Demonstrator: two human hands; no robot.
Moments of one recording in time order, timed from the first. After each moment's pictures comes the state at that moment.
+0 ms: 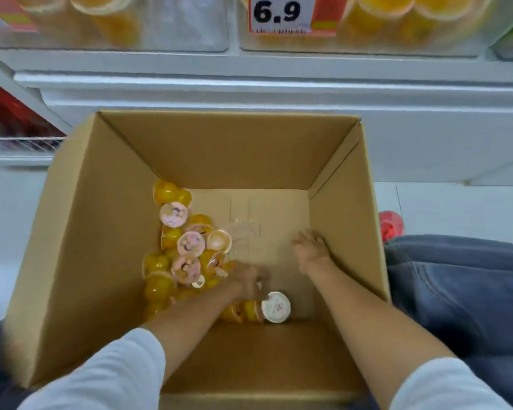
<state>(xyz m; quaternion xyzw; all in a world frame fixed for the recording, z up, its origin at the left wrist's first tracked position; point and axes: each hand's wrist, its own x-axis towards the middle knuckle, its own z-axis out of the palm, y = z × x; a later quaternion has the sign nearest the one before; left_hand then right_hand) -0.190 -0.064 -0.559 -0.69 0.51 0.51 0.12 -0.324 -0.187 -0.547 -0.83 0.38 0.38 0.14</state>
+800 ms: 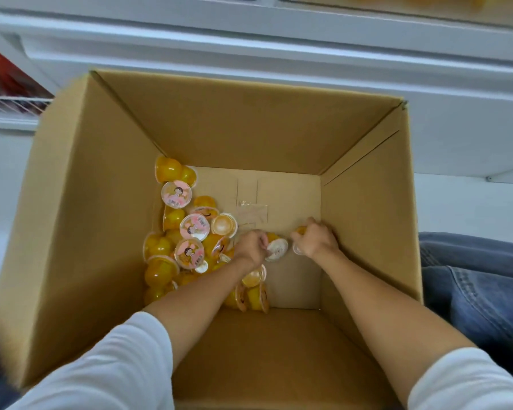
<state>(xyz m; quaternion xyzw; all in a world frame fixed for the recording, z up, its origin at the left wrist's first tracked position) -0.187 -0.085 -0.592 -0.78 0.30 0.52 -0.17 -0.315 -0.187 -0.569 -0.70 0.61 0.23 0.30</state>
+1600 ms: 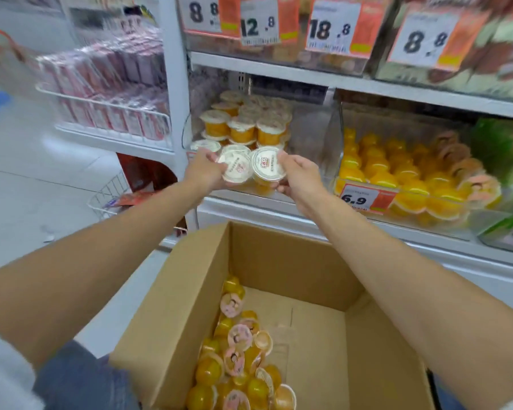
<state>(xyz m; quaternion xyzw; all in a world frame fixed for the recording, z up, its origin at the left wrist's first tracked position) 0.078 -0.106 -0.198 -0.74 0.18 0.24 -0.61 -0.077 -0.203 -0.185 -0.60 0.36 -0.29 0.65</state>
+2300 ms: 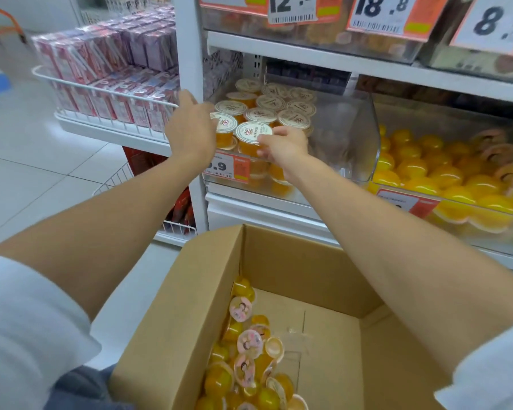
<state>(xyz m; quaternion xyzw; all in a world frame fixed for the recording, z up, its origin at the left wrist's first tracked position) 0.155 -0.125 -0.179 -0.90 0.31 -0.17 -0.27 0.029 -0.222 -0.174 -0.62 0.41 -0.27 0.60</state>
